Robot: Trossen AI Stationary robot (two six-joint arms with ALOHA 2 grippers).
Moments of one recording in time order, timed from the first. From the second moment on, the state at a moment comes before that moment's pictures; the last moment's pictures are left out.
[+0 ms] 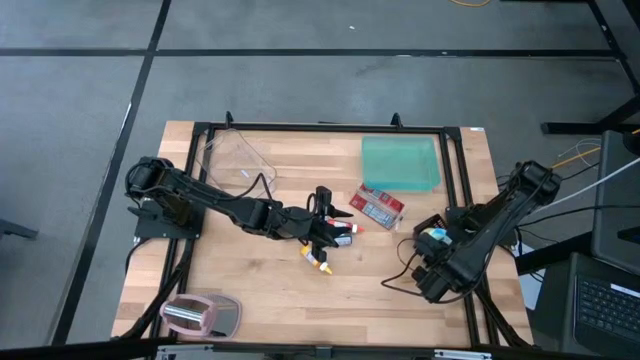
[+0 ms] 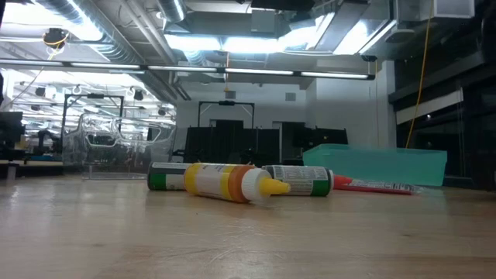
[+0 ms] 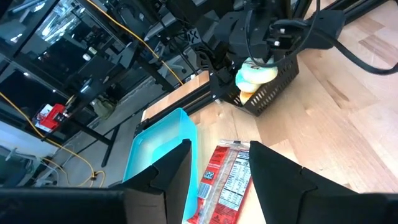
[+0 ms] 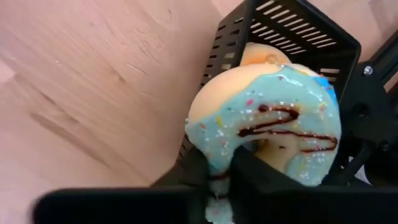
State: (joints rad) left arm -0.25 1.67 1.23 0.10 -0.47 0.50; right arm 0.86 1.50 0.94 -1.29 0.15 1.57
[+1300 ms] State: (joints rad) left arm -0.25 1.67 1.23 0.10 -0.45 0.50; right arm 0.86 1.47 0.87 -1.29 0.18 1.61
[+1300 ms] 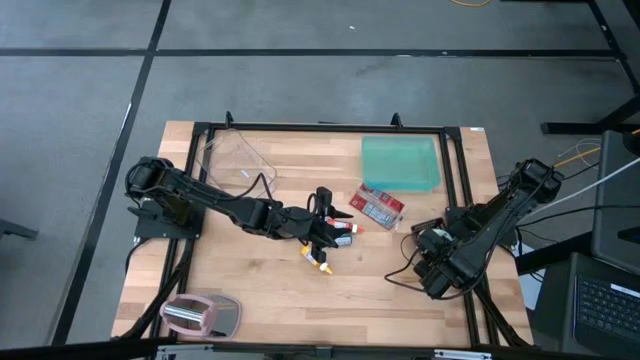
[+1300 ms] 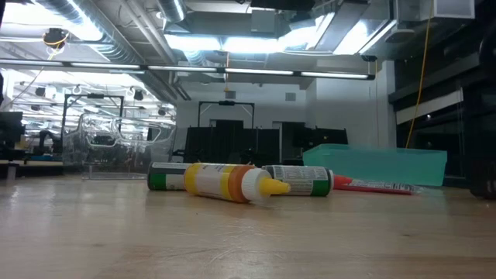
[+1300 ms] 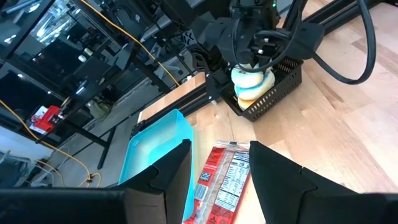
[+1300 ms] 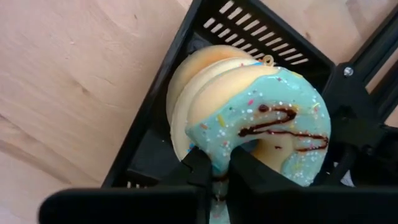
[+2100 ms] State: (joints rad) left arm -0.25 1.67 1.23 0.10 -0.45 0.50; right arm 0.85 1.47 0.96 -1.33 0.17 1.52
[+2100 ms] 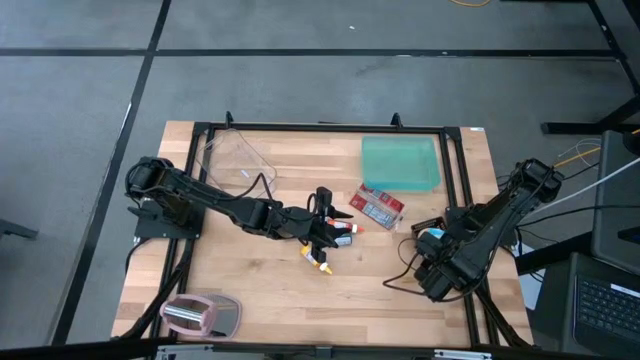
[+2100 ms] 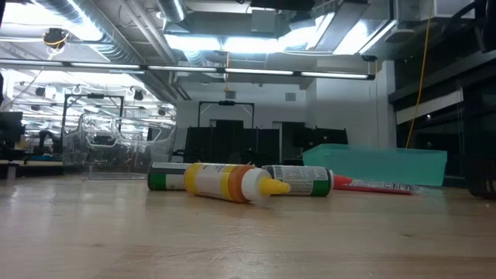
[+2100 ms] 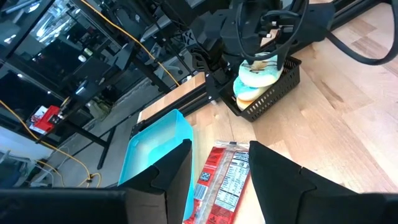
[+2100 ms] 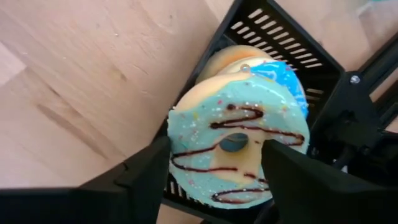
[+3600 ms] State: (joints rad) left arm -0.18 1.68 1.03 0.15 -0.32 0.02; right arm 0.68 1.42 1.26 -1.36 1.50 1.11
